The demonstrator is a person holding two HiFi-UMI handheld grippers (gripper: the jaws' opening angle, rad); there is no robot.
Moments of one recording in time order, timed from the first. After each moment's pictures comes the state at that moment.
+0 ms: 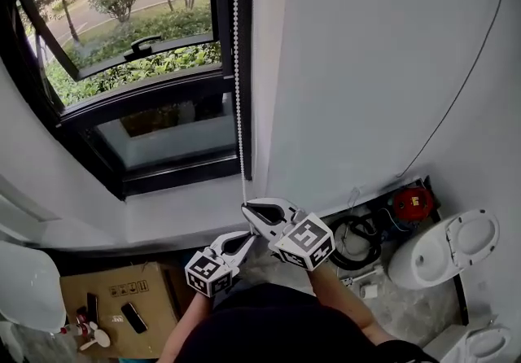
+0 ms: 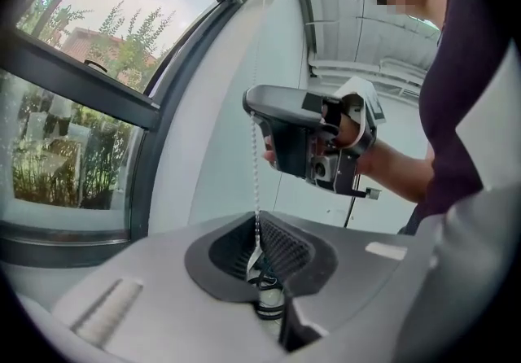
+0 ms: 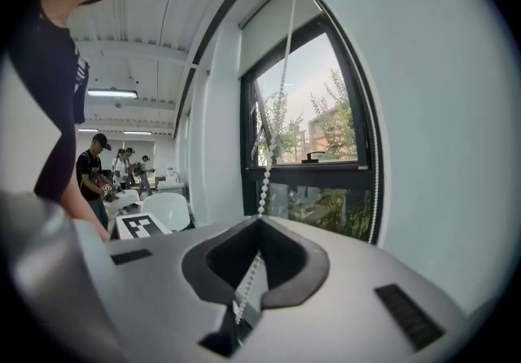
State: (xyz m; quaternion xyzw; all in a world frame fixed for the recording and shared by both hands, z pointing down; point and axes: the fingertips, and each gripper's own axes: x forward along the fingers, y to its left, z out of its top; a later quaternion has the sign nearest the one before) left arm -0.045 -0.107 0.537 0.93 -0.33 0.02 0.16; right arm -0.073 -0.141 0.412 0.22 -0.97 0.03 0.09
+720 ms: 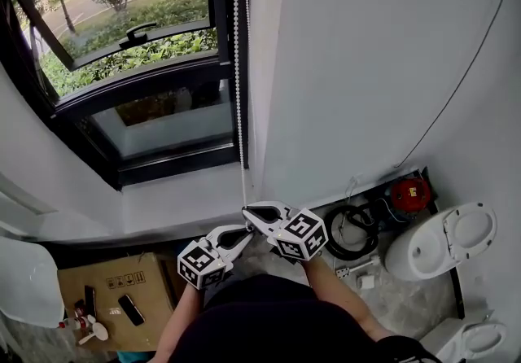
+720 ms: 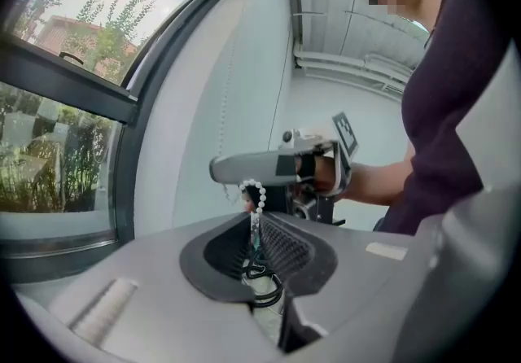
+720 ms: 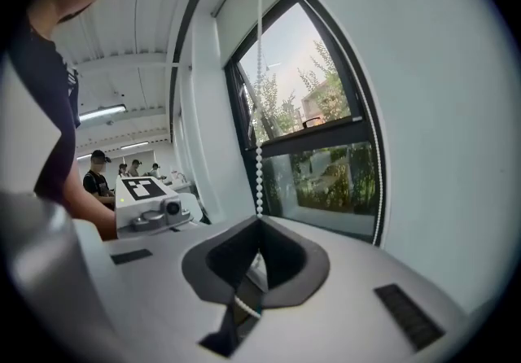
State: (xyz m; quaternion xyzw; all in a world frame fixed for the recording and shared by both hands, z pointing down) left arm -0.037 -0.090 0.537 0.95 -0.26 0.06 0.14; right arm -0.068 -0.135 0.489 0.20 -0.96 0.13 0.12
